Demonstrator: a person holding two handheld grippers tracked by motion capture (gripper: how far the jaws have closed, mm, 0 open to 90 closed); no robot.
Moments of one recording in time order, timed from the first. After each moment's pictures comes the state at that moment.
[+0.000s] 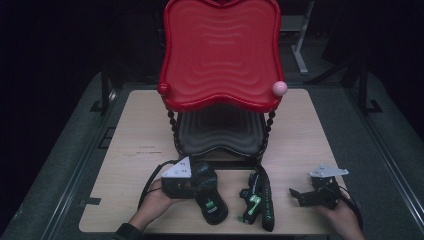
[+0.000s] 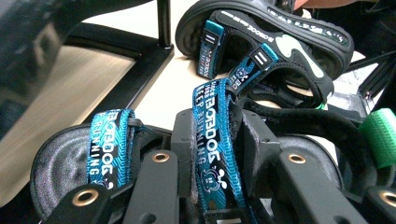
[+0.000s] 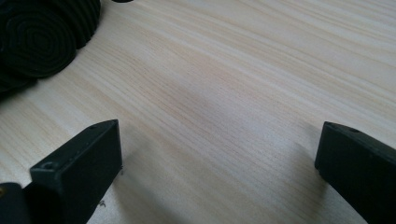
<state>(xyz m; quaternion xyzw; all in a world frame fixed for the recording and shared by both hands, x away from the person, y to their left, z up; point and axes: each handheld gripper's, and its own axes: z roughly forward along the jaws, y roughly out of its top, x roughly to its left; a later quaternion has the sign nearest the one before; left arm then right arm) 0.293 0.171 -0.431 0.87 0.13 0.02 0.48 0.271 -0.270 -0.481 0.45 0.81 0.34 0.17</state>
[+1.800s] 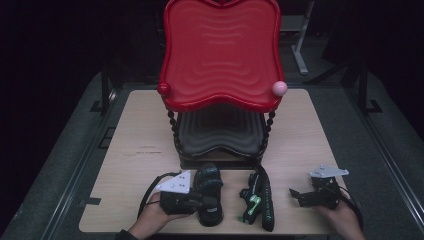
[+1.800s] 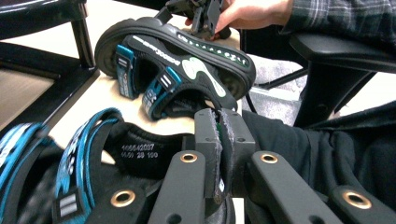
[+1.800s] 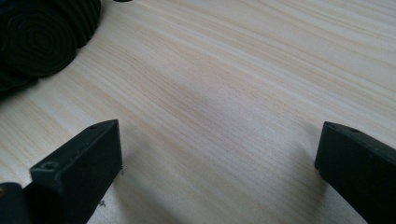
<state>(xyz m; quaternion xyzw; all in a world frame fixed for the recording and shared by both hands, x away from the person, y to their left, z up) 0.248 0.175 -0.411 0.85 0.09 -0.05 0.52 0.270 -0.270 -0.481 0.45 0.81 0.34 0.17</state>
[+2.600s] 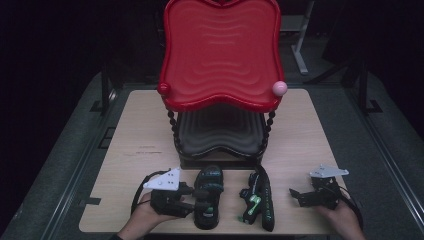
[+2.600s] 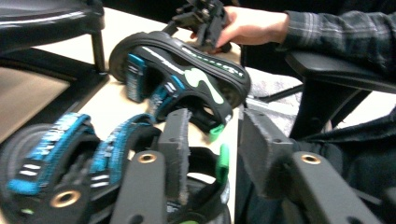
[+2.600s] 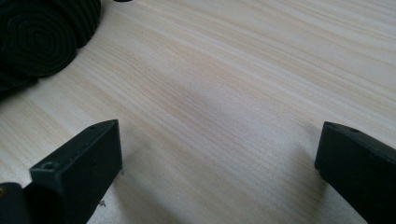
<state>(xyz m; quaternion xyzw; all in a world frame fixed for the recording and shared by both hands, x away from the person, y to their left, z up) 0.252 0.191 -0.398 0.83 0.12 -0.05 0.54 0.270 -0.270 -0.481 0.45 0.81 0.34 0.17</state>
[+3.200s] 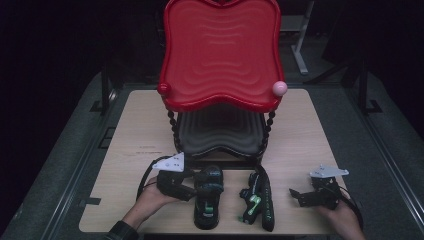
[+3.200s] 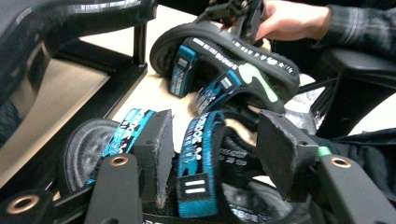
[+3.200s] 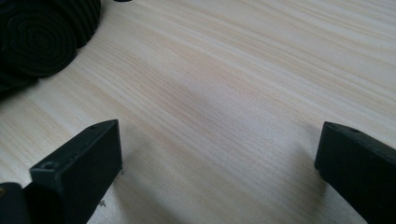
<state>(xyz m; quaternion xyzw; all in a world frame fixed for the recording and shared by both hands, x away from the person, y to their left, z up) 0.299 0.184 -0.420 0.84 0.13 -0.05 0.52 0.270 -0.270 -0.481 0.45 0.81 0.34 0.17</state>
